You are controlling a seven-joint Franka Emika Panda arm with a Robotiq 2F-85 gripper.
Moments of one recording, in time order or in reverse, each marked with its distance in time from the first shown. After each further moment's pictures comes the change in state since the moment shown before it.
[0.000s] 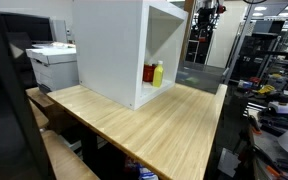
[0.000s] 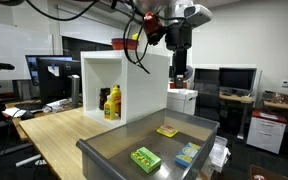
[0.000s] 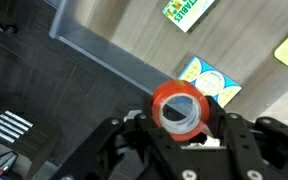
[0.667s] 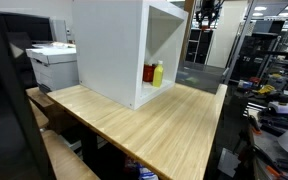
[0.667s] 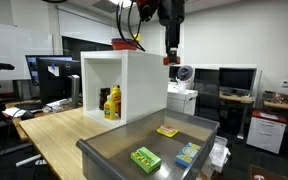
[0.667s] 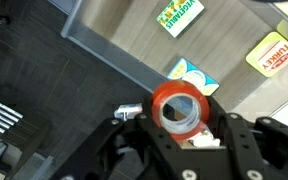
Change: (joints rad) arm 0.018 -0.100 0.006 0.039 0.000 -0.101 -0.046
